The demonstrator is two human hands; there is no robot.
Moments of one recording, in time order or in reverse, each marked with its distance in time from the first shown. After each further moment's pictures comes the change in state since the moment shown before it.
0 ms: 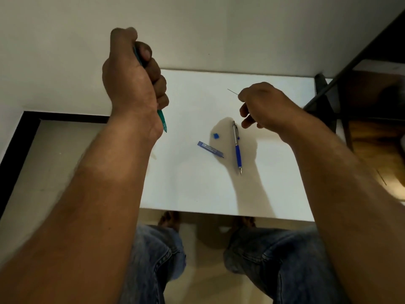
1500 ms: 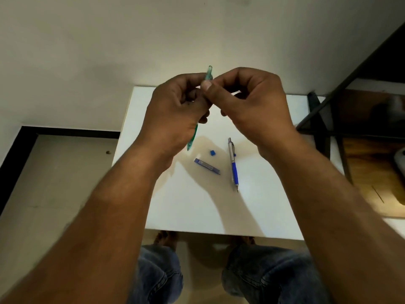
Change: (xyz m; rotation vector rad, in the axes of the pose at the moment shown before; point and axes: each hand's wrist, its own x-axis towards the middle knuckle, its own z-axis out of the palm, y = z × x) left_hand 0.003 -0.033 0.009 0.546 -0.406 0.276; right_hand -0.026 -0.036 0.010 0.348 0.210 -0.490
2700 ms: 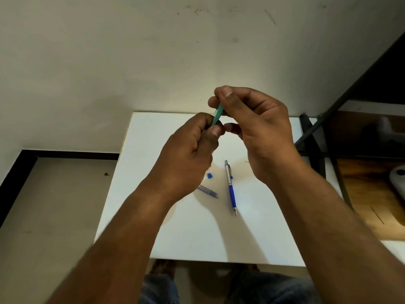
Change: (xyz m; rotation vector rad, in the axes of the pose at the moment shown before) left_hand -0.012 0.001 0.019 0.228 -0.196 0.102; right_hand 0.001 -0.008 -0.012 0.365 0.066 0.080
